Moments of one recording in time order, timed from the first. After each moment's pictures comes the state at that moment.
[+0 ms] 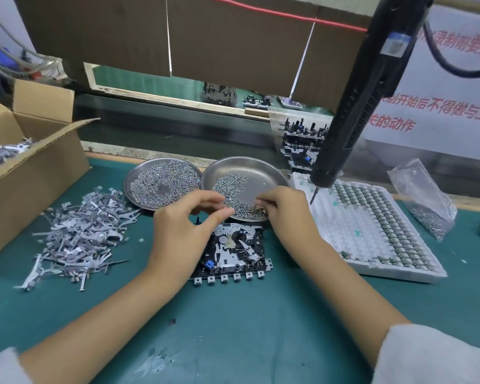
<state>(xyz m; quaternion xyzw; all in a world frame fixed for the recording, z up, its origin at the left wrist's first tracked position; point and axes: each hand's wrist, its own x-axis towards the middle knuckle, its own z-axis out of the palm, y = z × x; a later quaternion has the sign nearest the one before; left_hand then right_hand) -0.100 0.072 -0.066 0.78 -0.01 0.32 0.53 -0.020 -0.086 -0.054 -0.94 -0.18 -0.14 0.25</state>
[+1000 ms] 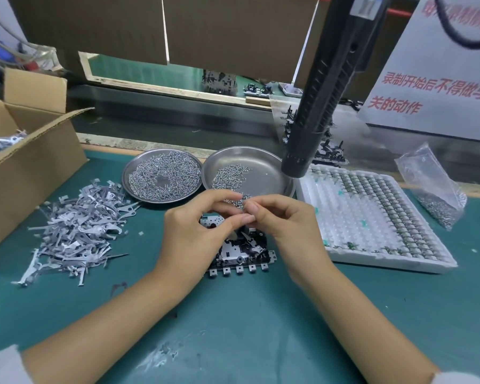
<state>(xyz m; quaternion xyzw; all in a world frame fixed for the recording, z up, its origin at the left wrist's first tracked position) -0.109 0.060 -0.069 0.75 -0.08 0.29 0.58 -0.080 -0.079 -0.054 -0.66 -0.12 0.03 0.74</state>
